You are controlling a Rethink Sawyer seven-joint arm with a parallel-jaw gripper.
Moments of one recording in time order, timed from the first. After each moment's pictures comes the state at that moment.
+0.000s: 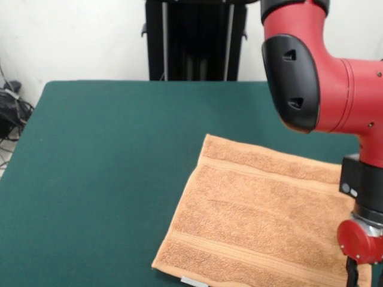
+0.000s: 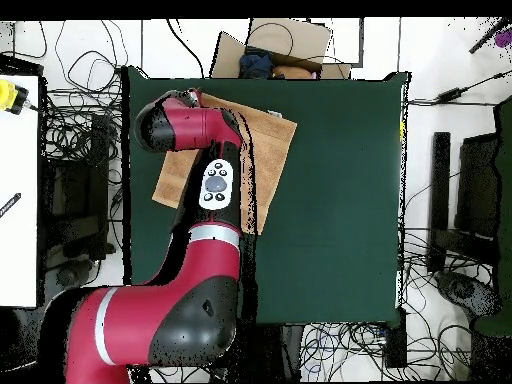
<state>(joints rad) 0.14 -0.06 -0.17 0.82 0.15 0.32 1.41</state>
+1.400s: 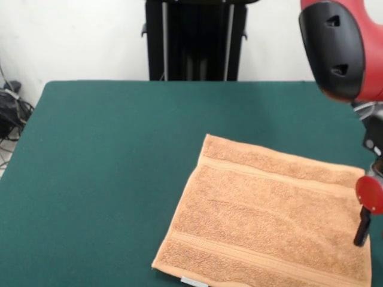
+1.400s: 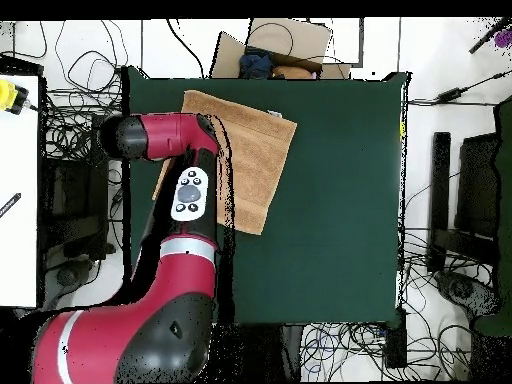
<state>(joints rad) 0.20 -0.15 -0.18 0.93 0.18 0.61 1.41</state>
